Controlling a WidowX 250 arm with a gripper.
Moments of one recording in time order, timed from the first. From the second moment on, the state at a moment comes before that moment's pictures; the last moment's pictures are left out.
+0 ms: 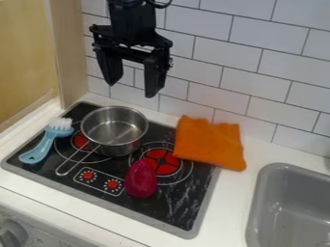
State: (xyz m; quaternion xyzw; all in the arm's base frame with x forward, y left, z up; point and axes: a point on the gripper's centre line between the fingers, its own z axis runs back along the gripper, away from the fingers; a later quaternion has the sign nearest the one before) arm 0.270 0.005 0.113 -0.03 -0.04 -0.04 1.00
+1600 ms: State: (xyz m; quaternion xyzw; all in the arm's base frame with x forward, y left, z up) arm 0.283 0.005 0.016 0.05 0.02 -0.07 1.00
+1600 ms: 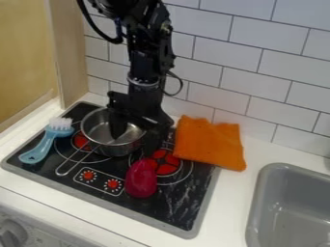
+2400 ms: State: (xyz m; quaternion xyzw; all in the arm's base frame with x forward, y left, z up) arm 0.297 0.010 0.014 0.06 -0.01 -0.06 1.00
